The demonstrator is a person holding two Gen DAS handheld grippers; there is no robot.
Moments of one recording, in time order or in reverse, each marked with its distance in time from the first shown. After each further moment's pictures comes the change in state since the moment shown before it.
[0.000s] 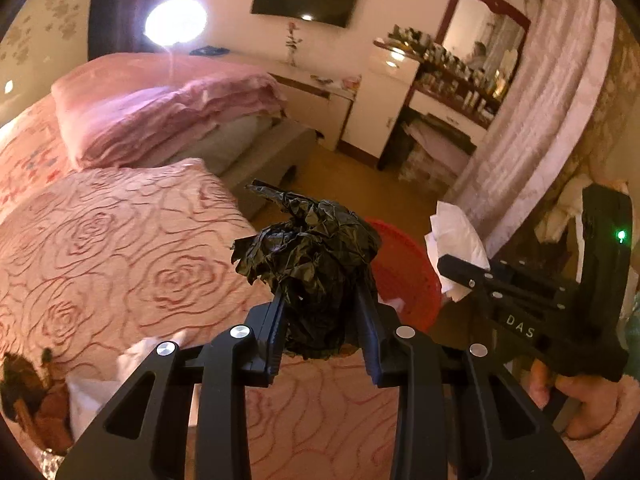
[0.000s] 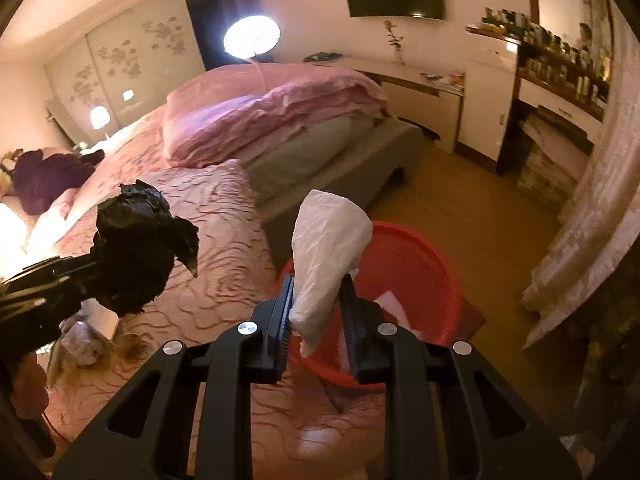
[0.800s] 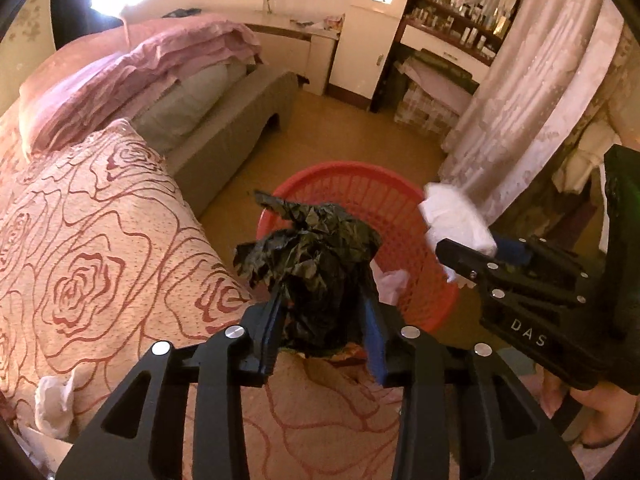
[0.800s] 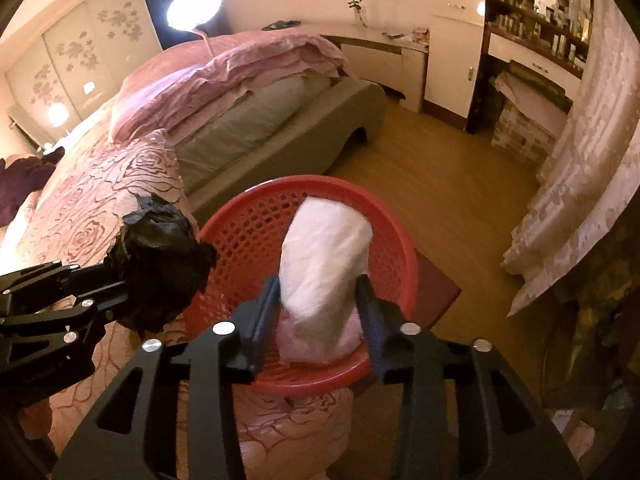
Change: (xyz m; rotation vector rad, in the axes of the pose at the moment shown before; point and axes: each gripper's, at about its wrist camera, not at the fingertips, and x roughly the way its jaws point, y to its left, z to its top) left arm 0.112 -0.033 0.000 0.068 0.197 0.009; right arm 0.061 -0.057 -0.018 0.079 0.117 -0.095
